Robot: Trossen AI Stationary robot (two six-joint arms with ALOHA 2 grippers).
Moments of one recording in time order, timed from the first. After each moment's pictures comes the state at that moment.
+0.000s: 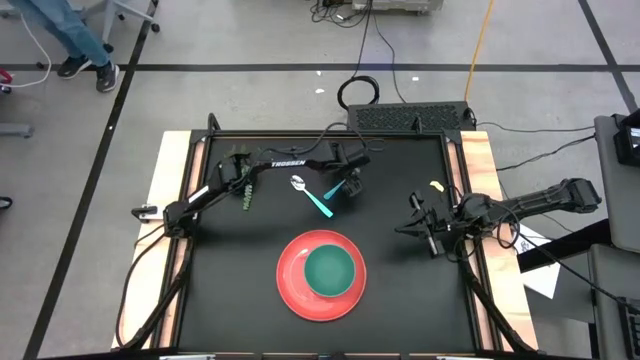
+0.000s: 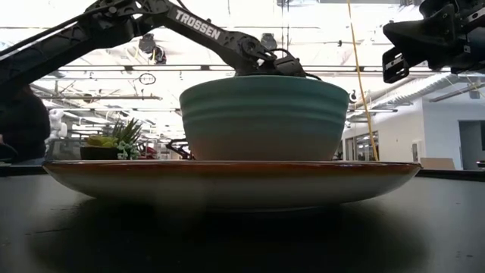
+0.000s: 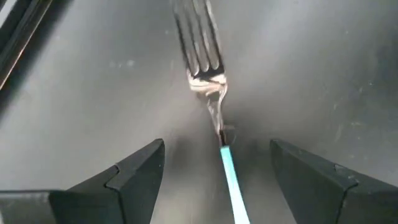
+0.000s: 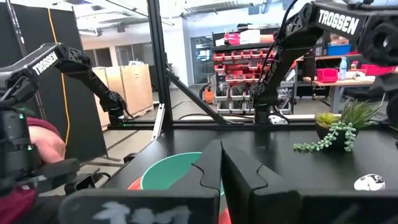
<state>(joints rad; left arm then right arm) 0.30 2.44 2.11 -0.82 -0.17 -0.18 0.14 0.49 0.02 0.61 -0.10 0.10</state>
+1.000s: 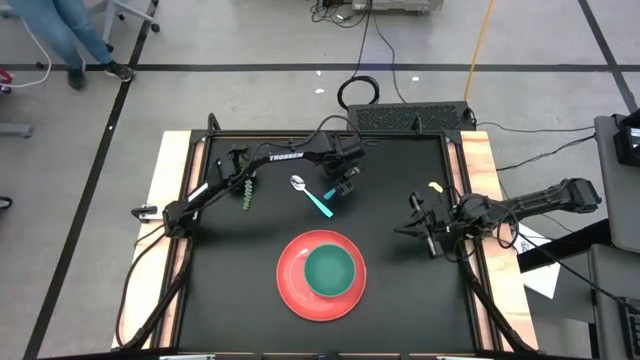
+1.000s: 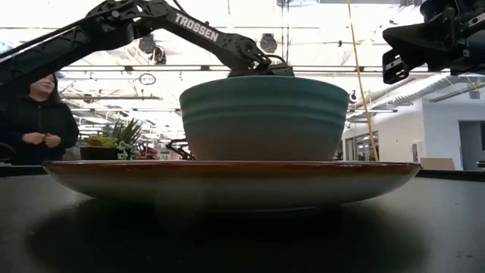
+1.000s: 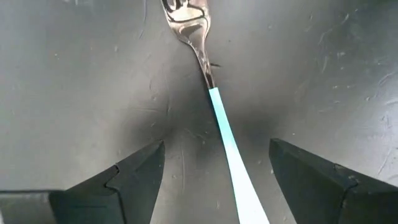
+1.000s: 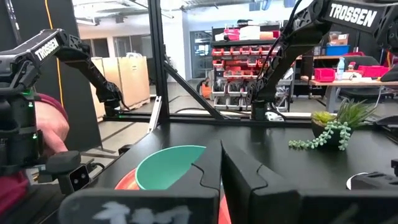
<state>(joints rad) 0.34 2.43 2.14 -0.99 0.03 -0.11 0.14 0.49 0.02 0.58 -0.10 0.06</state>
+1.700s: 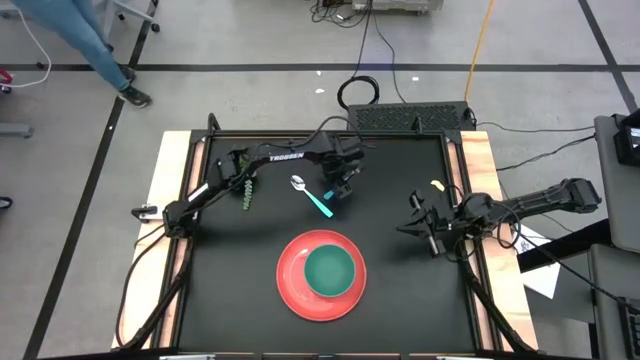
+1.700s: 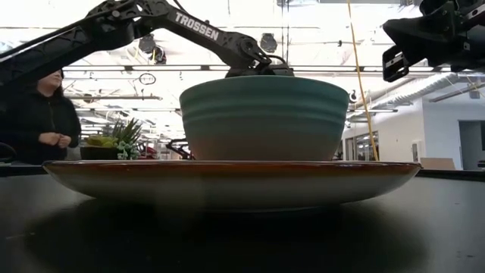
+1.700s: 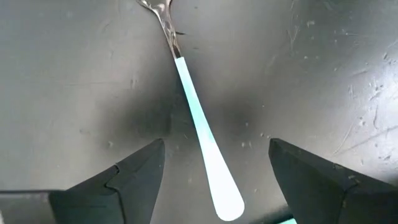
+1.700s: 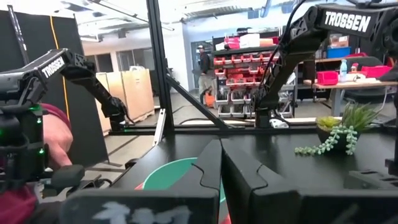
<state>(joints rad) 0.34 2.44 2.16 -1.06 0.12 -0.12 0.14 0.49 0.02 0.63 -0.10 0.12</state>
